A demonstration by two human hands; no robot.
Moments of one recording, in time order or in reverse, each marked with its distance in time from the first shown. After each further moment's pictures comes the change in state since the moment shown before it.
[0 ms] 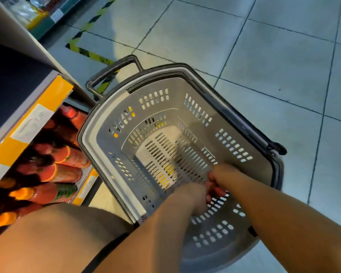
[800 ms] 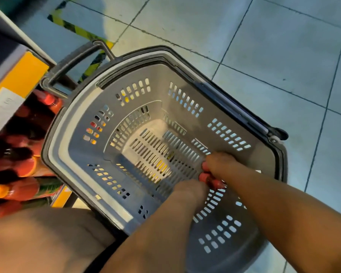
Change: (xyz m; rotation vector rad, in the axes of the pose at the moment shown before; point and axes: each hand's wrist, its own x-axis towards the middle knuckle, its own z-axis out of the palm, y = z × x) left_hand 0.041 -0.001 0.015 0.012 -0.067 -0.076; right_hand 0.037 -0.022 -0.005 -0.687 0.100 -0.185
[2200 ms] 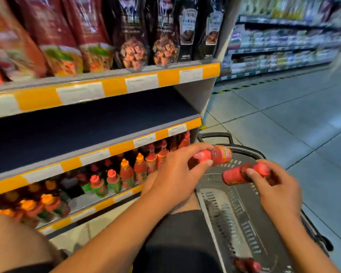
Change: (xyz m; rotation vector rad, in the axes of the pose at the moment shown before) left_hand -0.380 -0.093 -0.002 -0.764 1.600 0.266; right_hand -0.313 -0.109 -0.079 0.717 1.116 -0.836
